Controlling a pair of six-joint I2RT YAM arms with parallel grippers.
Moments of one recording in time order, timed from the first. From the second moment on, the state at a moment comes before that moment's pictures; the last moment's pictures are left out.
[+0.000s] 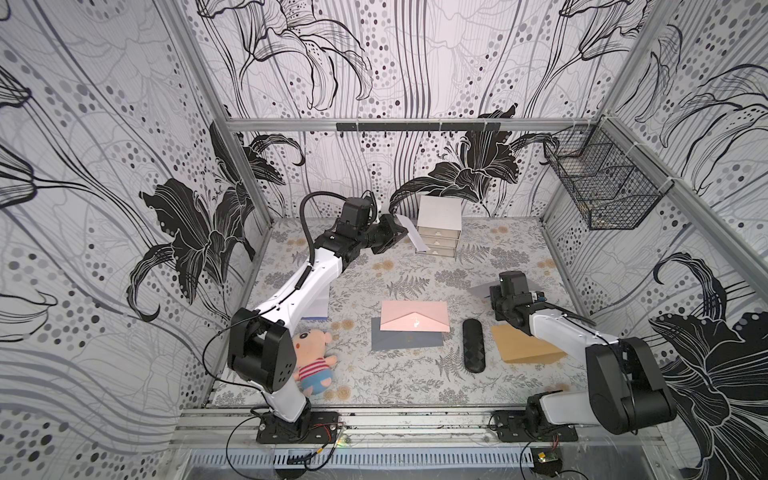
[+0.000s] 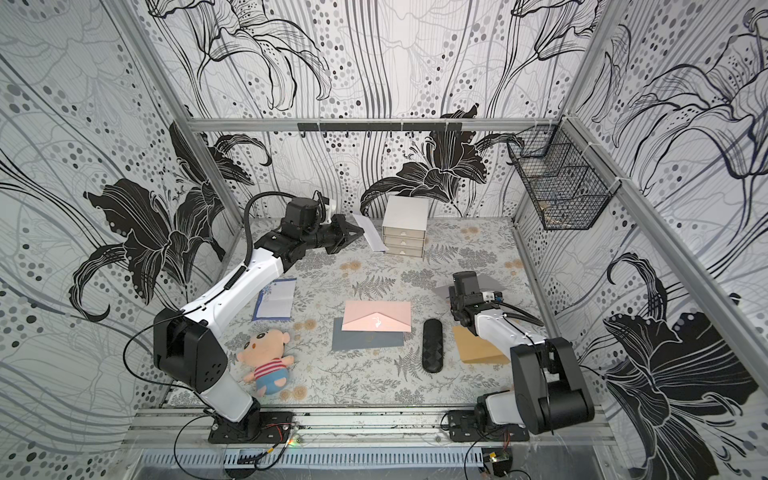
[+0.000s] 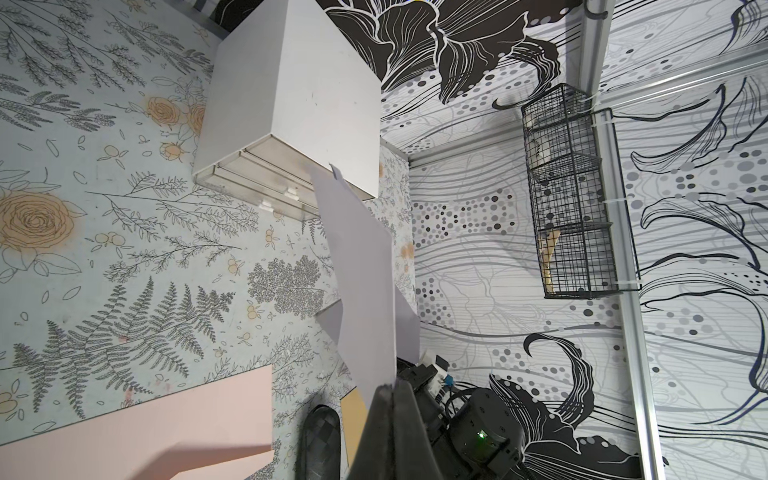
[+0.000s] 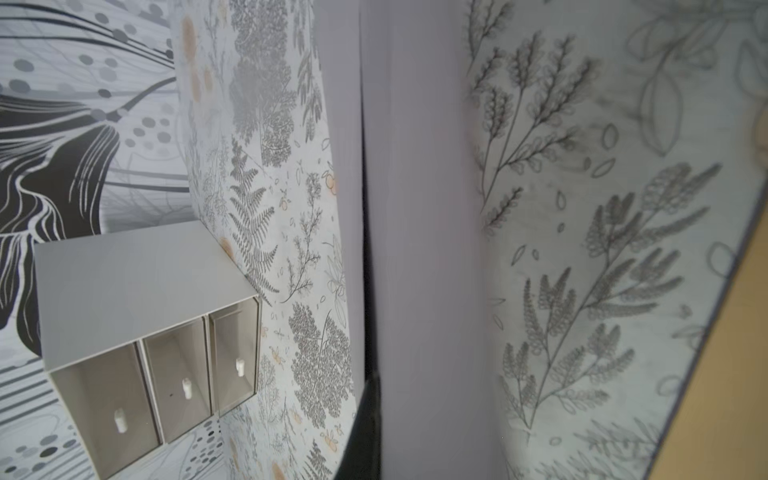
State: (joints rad) left arm -0.37 1.67 1.53 -0.31 0.47 -0.99; right arm 0.20 1.39 0.62 -0.03 0.19 1.59
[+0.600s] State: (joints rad) left arm -0.37 1.66 1.53 -0.30 0.48 -0.99; right arm 0.20 1.46 0.55 0.05 0.21 1.76
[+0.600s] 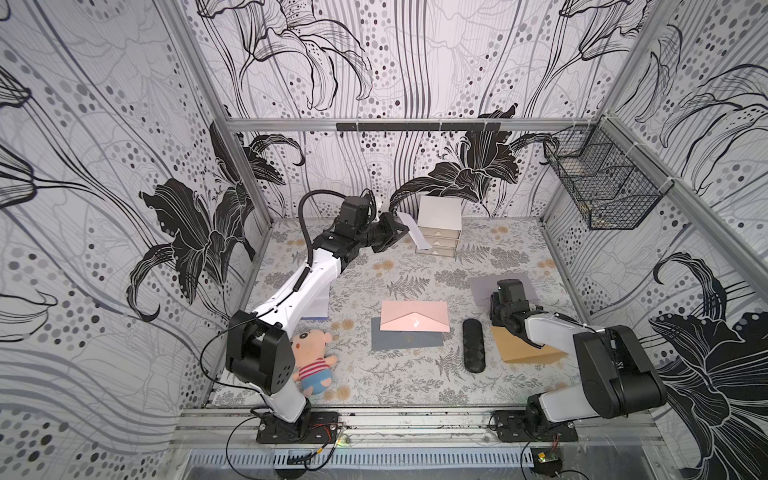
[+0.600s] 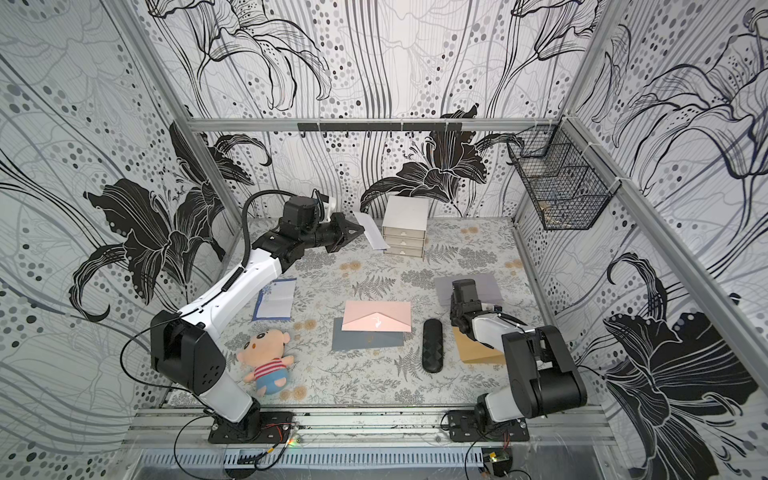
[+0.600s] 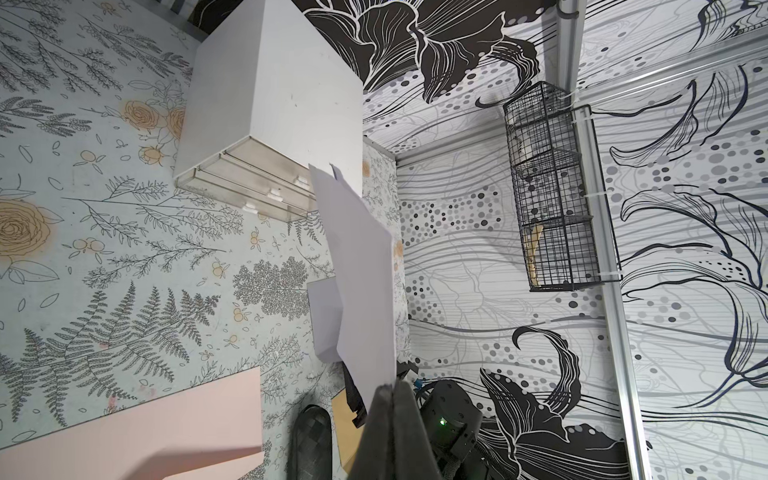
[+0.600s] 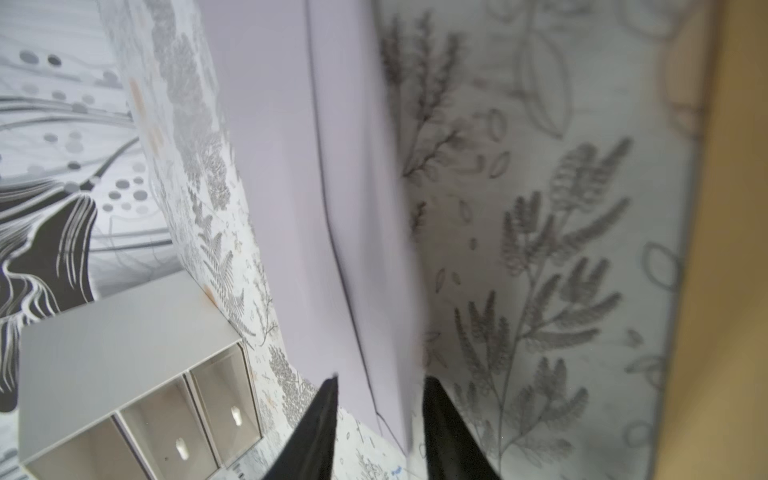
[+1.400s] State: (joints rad) left arm -0.33 1.75 1.57 -0.28 0.63 -0.95; right arm 0.30 1.29 1.33 -0.68 0.02 1.23
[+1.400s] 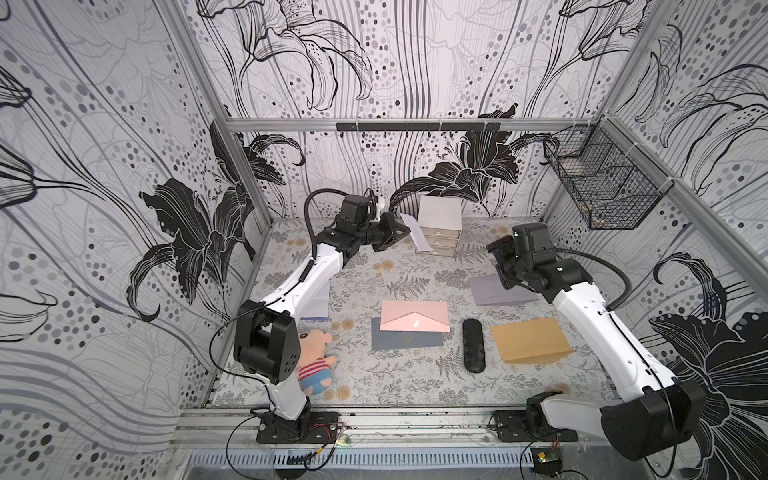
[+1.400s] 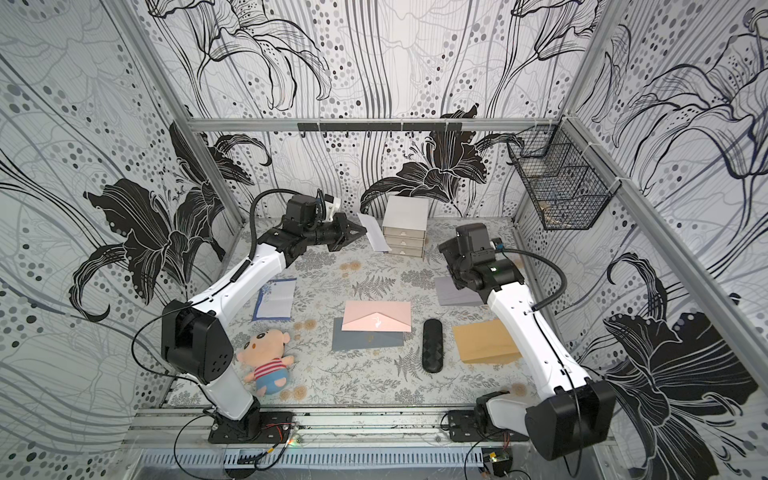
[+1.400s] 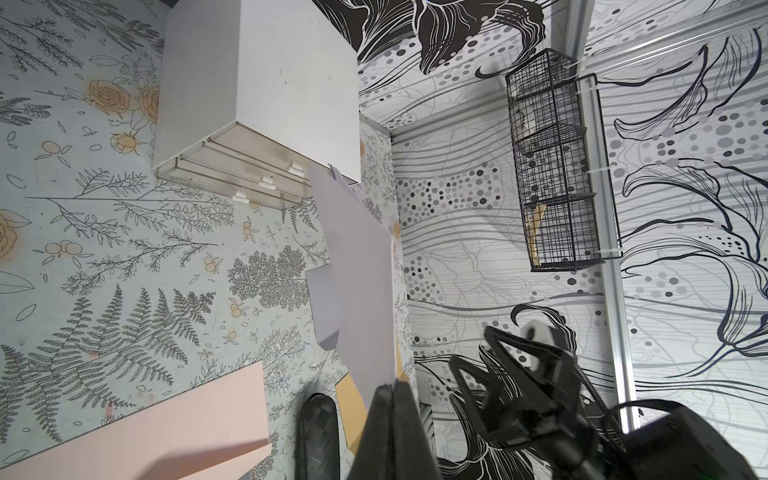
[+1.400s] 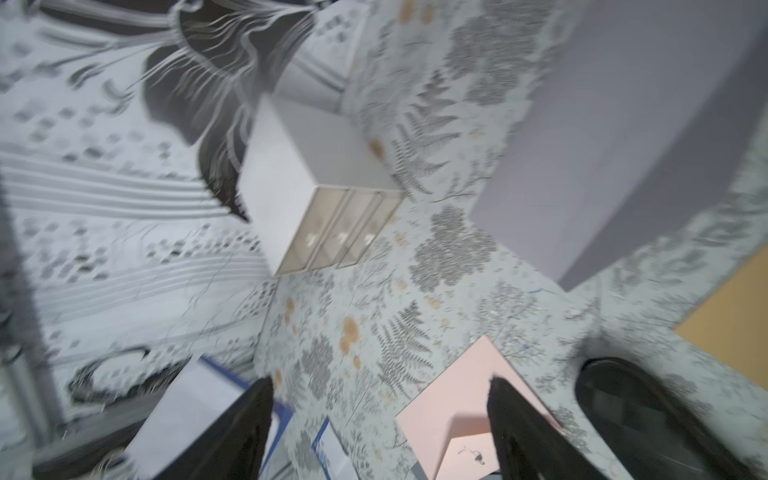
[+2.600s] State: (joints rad) left arm -0.31 1.82 1.61 -0.16 0.76 -1.01; right arm 0.28 1.55 1.15 0.11 -0.66 1.38
